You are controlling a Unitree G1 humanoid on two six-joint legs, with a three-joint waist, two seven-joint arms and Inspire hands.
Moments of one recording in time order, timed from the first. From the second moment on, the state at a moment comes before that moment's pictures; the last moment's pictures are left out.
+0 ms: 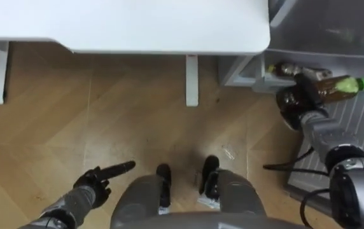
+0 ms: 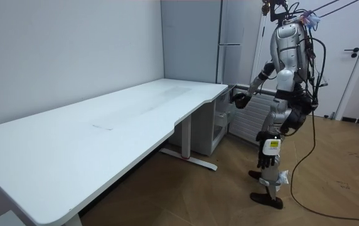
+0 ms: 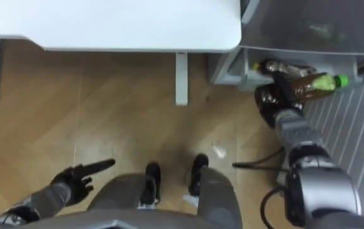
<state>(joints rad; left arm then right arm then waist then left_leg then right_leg) -0.10 0.26 -0.10 1.23 -0.75 0.09 -0.03 -0.48 -0.37 -0.11 1.17 1.46 0.09 -0.17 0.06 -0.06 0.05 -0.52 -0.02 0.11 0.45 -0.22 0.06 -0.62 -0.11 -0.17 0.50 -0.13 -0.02</state>
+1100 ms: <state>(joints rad) -0.16 0.34 -0.26 1.23 -0.86 0.04 0.11 -0.72 -0.57 -0.06 1.15 1.48 0.06 -0.45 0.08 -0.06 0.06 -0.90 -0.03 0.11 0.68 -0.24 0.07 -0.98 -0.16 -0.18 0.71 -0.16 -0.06</state>
